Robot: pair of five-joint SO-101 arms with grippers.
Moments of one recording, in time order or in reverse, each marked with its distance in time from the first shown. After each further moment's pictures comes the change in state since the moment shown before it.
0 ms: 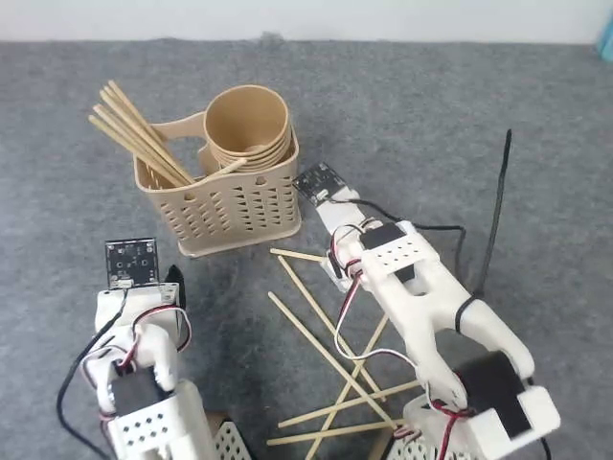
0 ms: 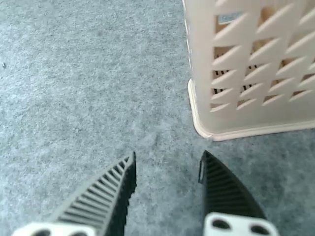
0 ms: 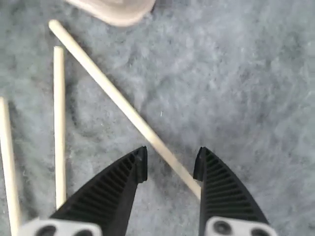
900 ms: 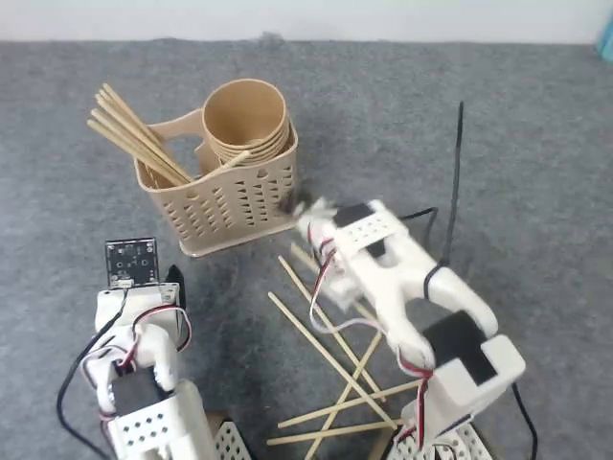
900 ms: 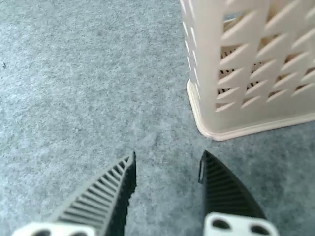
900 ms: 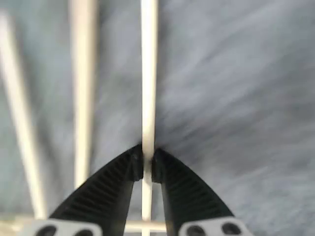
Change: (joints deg) left arm -0.1 0.0 0.0 0.0 0.0; right arm -4.9 12.4 -12.3 25.1 10.3
